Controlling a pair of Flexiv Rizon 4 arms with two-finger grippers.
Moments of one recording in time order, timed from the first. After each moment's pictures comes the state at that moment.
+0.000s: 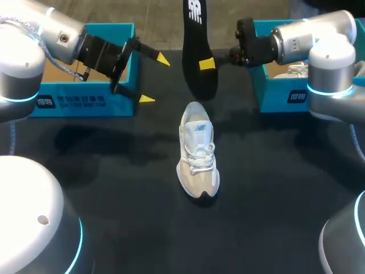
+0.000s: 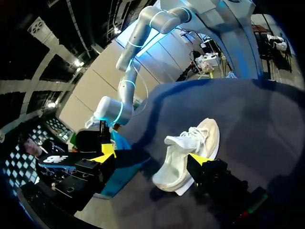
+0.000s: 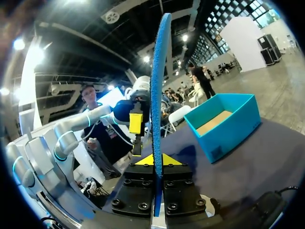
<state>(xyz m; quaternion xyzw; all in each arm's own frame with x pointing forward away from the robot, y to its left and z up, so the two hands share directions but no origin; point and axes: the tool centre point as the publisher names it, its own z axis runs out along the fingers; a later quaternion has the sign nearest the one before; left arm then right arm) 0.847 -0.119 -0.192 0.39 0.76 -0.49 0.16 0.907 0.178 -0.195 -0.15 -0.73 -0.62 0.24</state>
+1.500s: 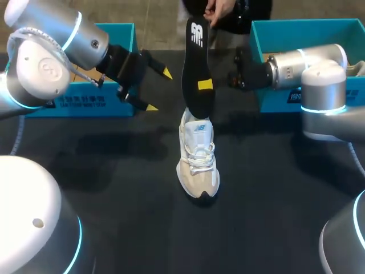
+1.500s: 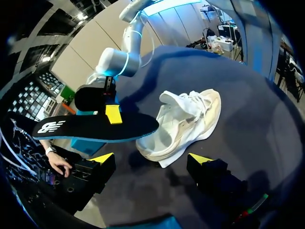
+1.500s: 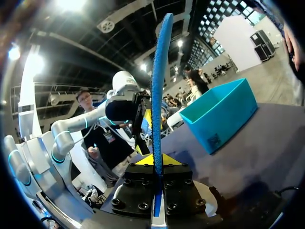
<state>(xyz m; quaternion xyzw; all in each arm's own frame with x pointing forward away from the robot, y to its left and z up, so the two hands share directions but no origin) 0.880 -0.118 -0.256 0.29 0.88 -0.34 0.16 0.901 0.180 -0.256 -0.19 -0.70 -0.64 0.25</state>
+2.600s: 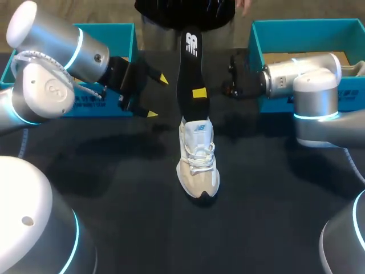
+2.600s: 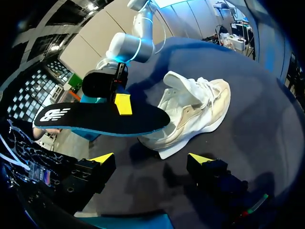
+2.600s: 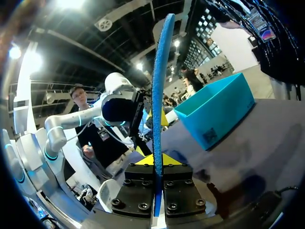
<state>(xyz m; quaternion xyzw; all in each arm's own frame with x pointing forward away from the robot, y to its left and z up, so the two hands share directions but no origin) 0.891 -0.110 -0.287 0.24 0.90 -0.33 0.18 0.897 0.194 -0.282 -0.20 -0.71 -0.63 0.23</state>
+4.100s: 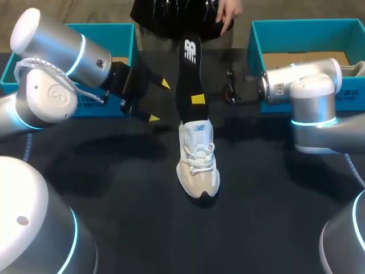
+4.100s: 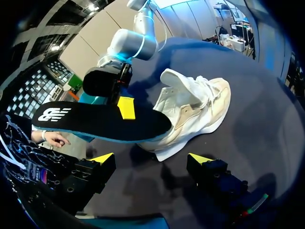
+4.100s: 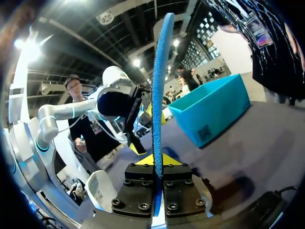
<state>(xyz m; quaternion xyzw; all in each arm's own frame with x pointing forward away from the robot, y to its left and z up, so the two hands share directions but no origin) 0.886 -0.112 -0.299 0.24 0.90 -0.33 0.17 0.896 0.197 -0.298 -0.19 -0.73 -0.63 0.19</state>
